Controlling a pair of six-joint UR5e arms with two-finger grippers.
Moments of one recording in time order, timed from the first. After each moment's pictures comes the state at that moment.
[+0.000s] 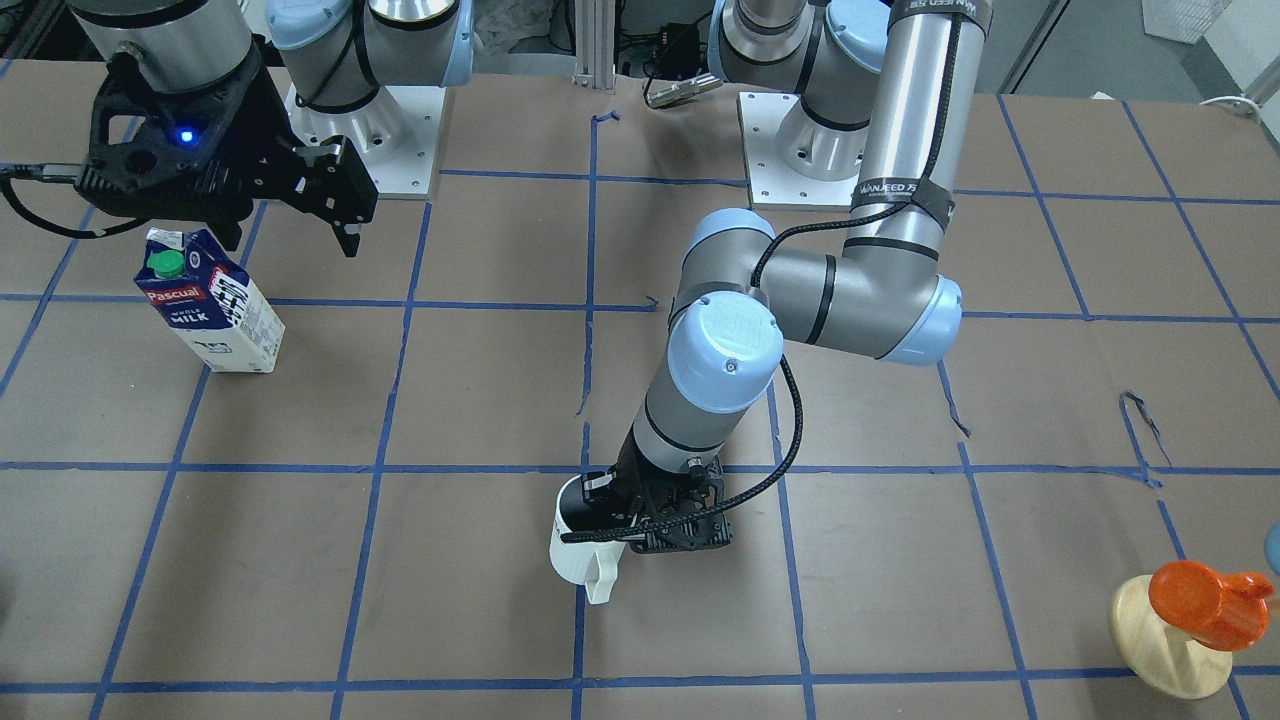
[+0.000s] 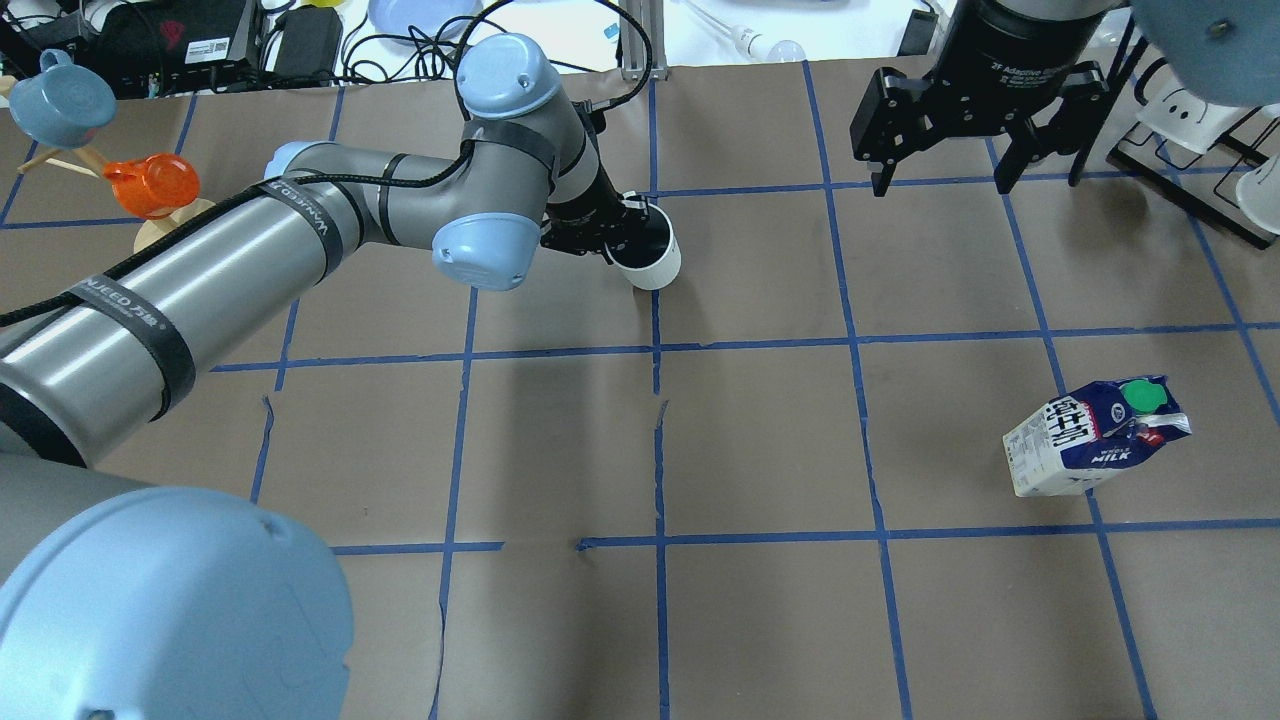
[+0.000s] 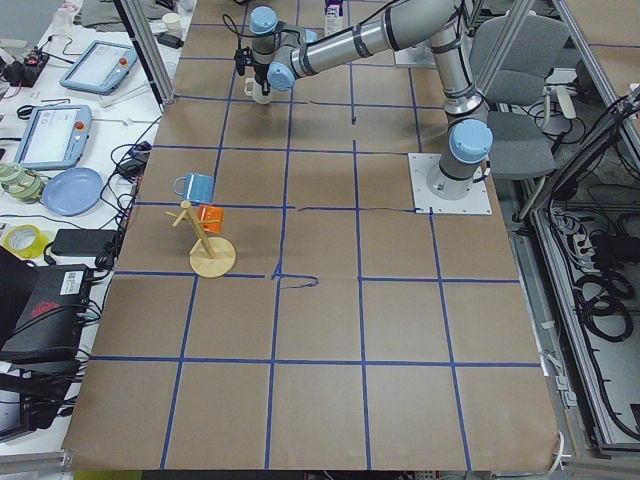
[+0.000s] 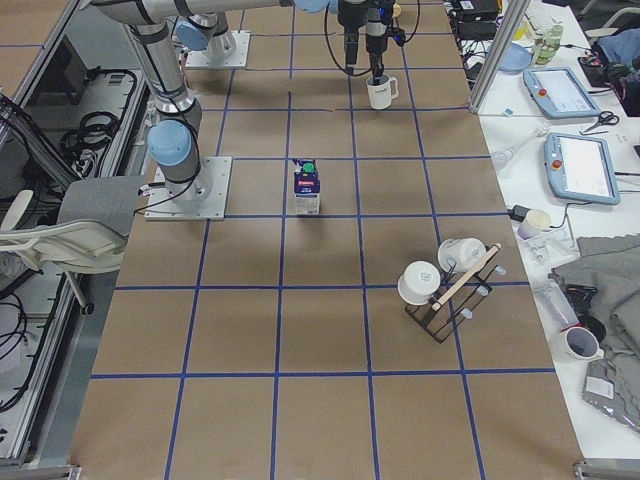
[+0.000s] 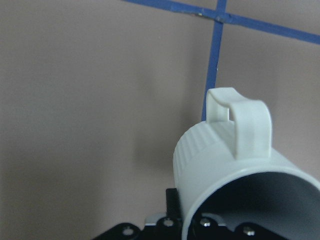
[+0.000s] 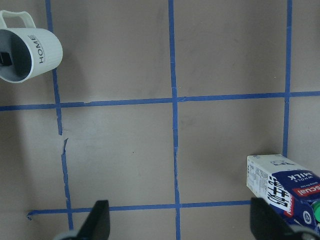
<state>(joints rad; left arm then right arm) -1.80 -2.12 -1.55 -0.91 1.42 -0.37 1.60 -1.53 1.44 -1.49 -1.58 0.07</state>
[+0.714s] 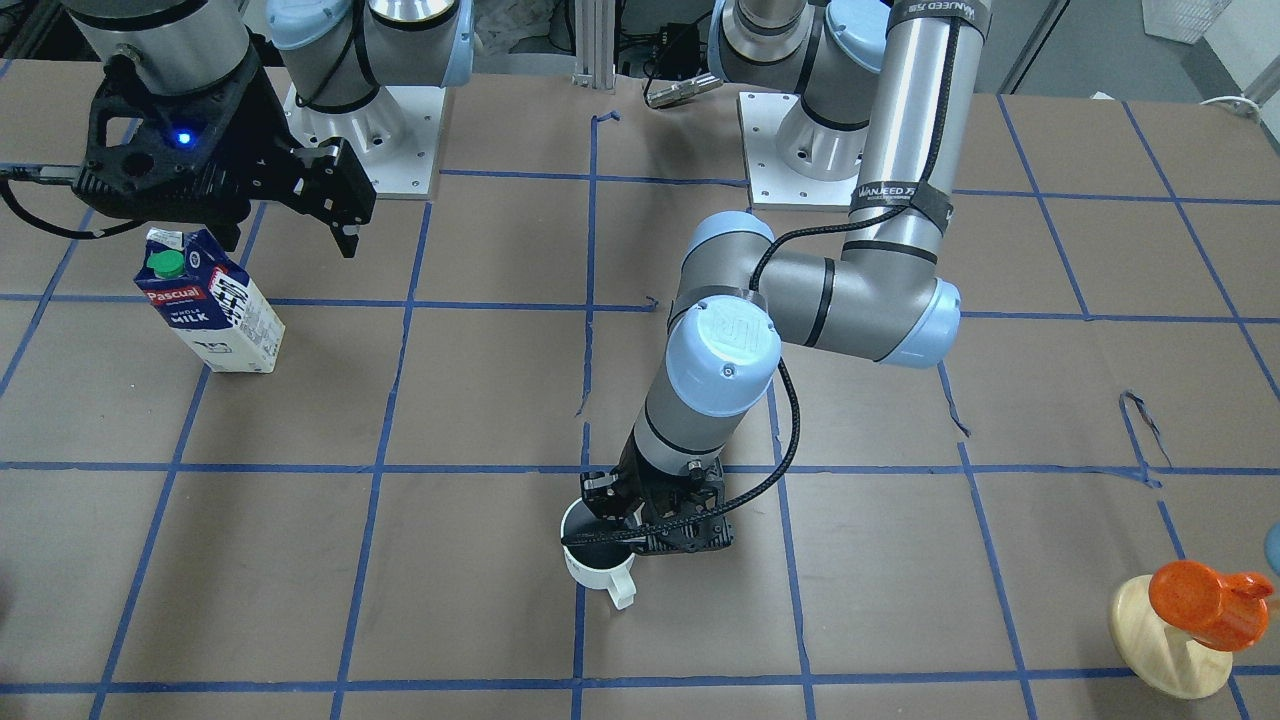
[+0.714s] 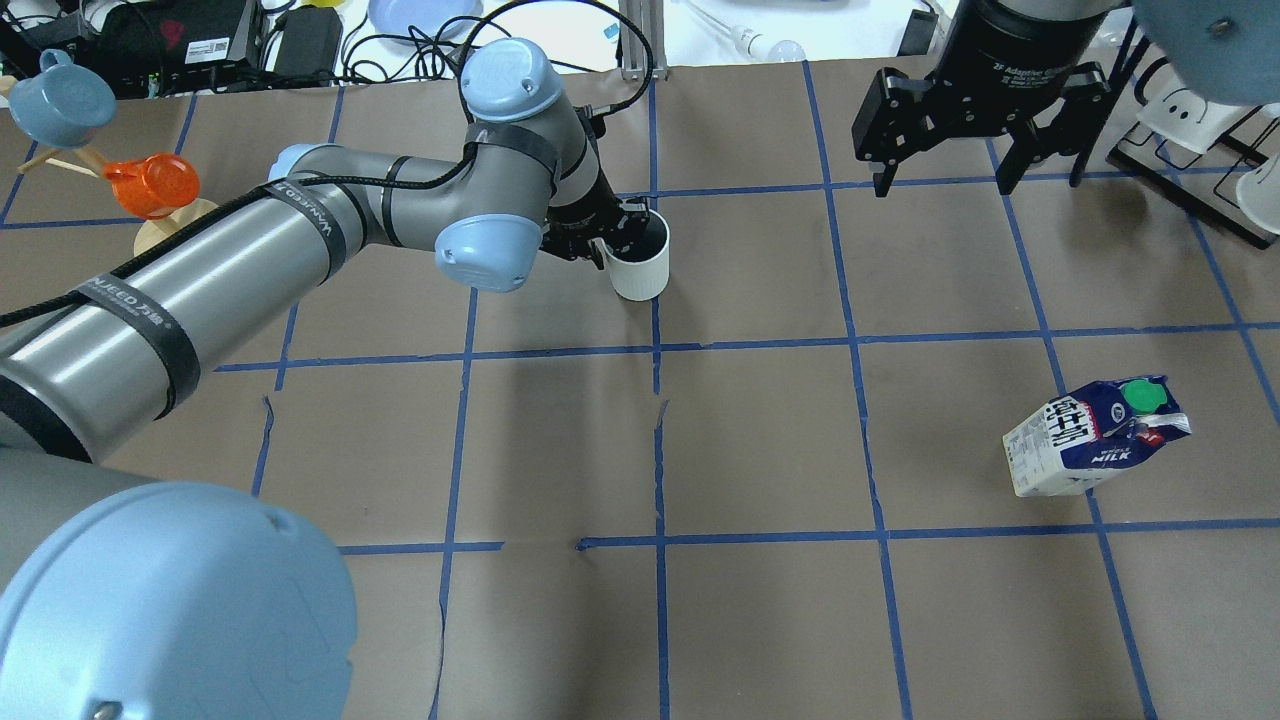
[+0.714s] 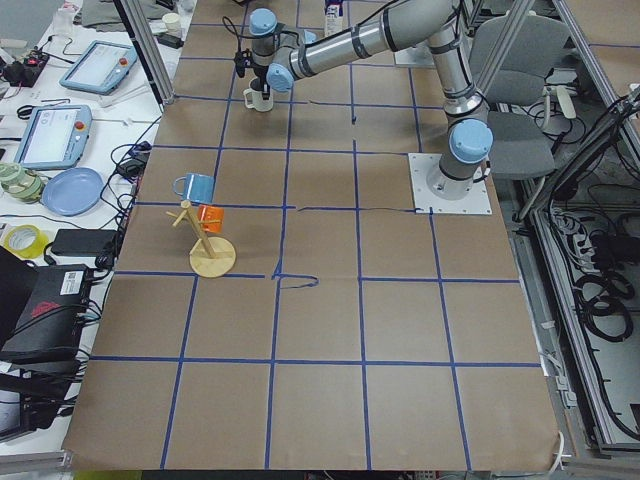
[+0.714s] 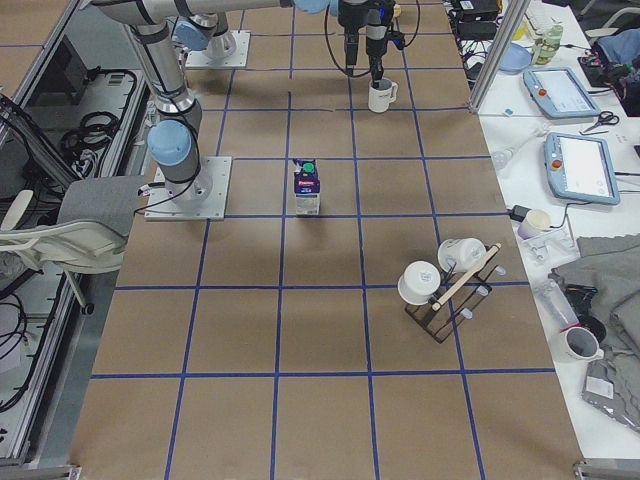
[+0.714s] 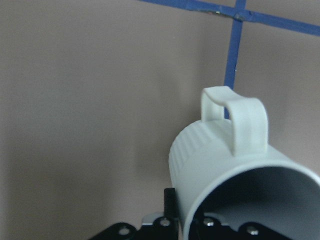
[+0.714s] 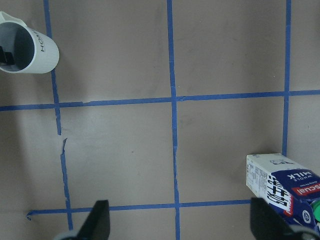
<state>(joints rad) -1.80 -2.11 -1.54 -0.91 1.42 -0.36 1.60 -1.53 1.44 -1.49 -1.58 0.07</state>
